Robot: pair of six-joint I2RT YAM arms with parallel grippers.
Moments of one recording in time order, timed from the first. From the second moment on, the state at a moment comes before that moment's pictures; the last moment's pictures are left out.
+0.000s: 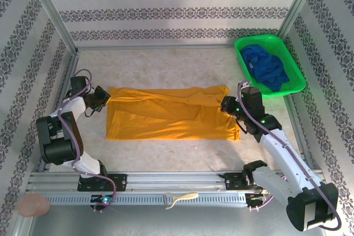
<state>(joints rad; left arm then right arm) 0.31 1.56 0.87 -0.28 0.50 -0.74 0.26 0.90 0.69 -0.43 -0.13 0.65</state>
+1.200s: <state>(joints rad) 0.24 1.52 0.92 -0.32 0.53 -0.69 0.44 1.65 1.02 -0.44 -0.20 0.36</state>
